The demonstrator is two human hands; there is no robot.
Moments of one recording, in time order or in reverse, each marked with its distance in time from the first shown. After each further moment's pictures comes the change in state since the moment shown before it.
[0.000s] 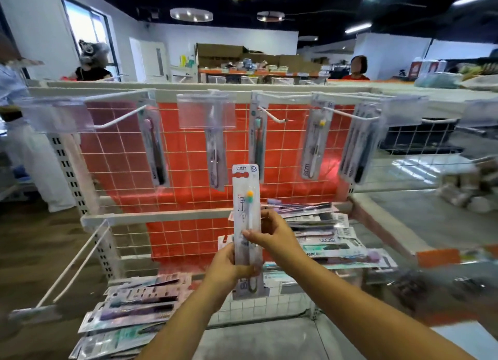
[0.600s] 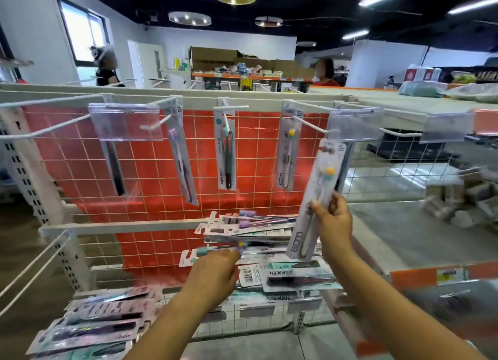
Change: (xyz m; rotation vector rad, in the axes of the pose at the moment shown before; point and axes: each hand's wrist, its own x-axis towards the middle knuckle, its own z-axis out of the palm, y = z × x) left_hand 0.049 0.010 0.059 1.397 0.075 0.422; right_hand 0.022 -0.020 -0.158 0.230 0.527 -0.165
